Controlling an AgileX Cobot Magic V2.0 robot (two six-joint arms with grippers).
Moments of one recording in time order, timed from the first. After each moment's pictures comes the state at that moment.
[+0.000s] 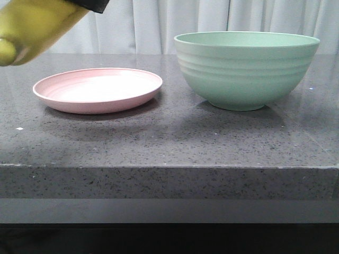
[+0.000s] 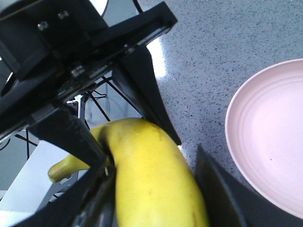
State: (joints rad) left arm -0.41 1.21 -1.04 -0.77 0.88 0.84; right arm 0.44 1.65 -1.62 0.92 1.21 -0.95
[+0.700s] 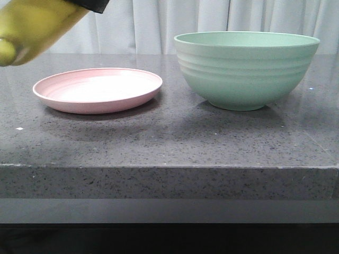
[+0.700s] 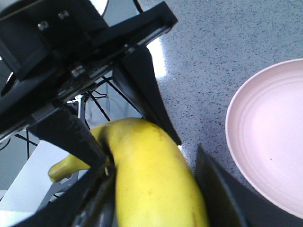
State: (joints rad) left arm -0.41 1.21 -1.04 -0.77 0.88 0.84; right arm 0.44 1.65 -1.62 0.92 1.21 -0.95
